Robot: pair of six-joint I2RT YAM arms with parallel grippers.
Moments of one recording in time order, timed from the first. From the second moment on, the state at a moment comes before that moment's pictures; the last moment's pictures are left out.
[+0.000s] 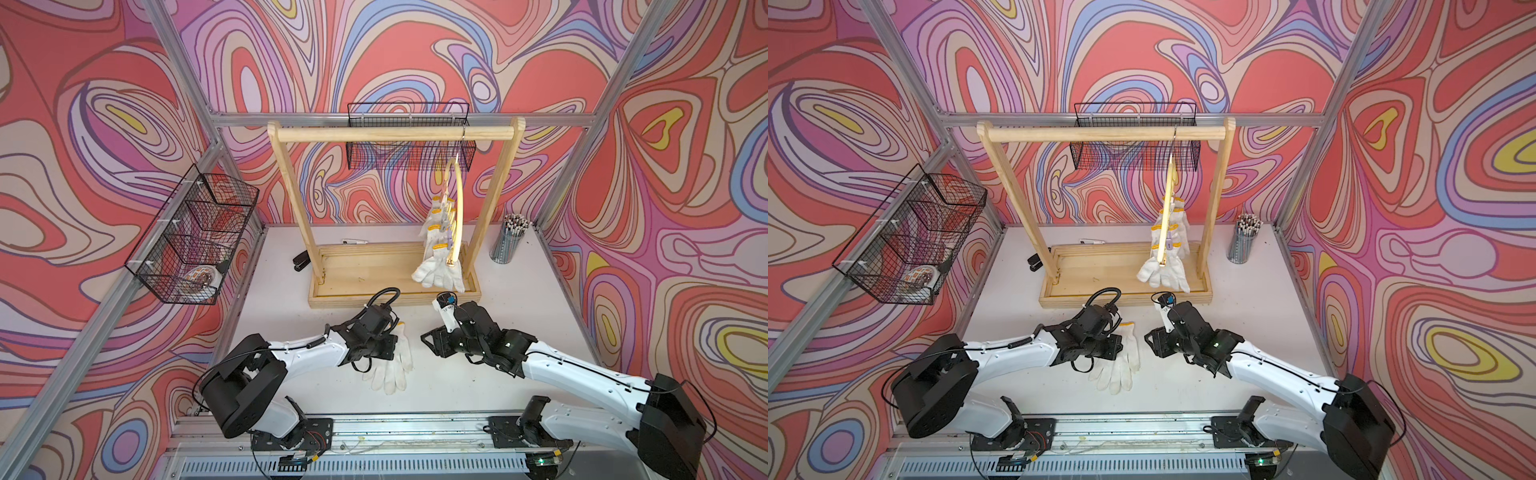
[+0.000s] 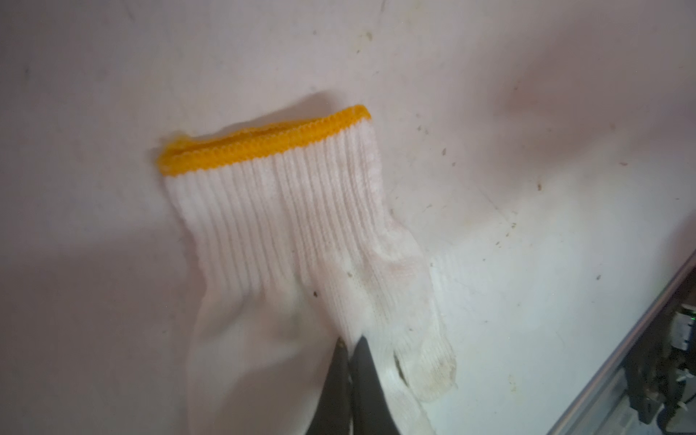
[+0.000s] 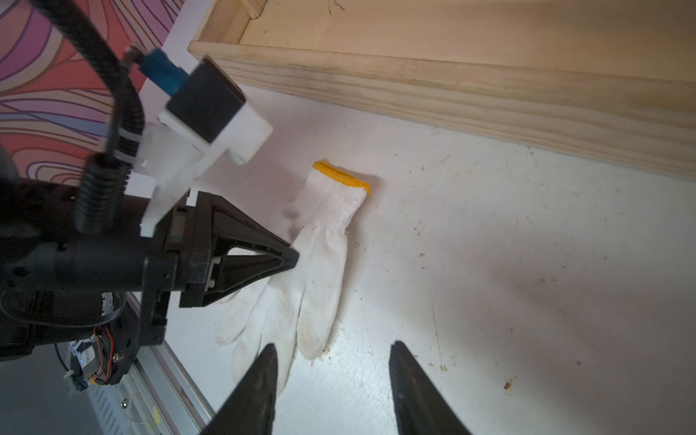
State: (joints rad) left arm -0.79 1.46 0.65 -0.13 0.17 -0.58; right arm 0.79 1.13 0.64 -0.25 -0.12 0.47
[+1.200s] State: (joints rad) left arm -0.80 1.21 0.49 0.15 0.27 -0.42; right arm 0.79 1.25 0.74 -0.10 -0.15 0.66
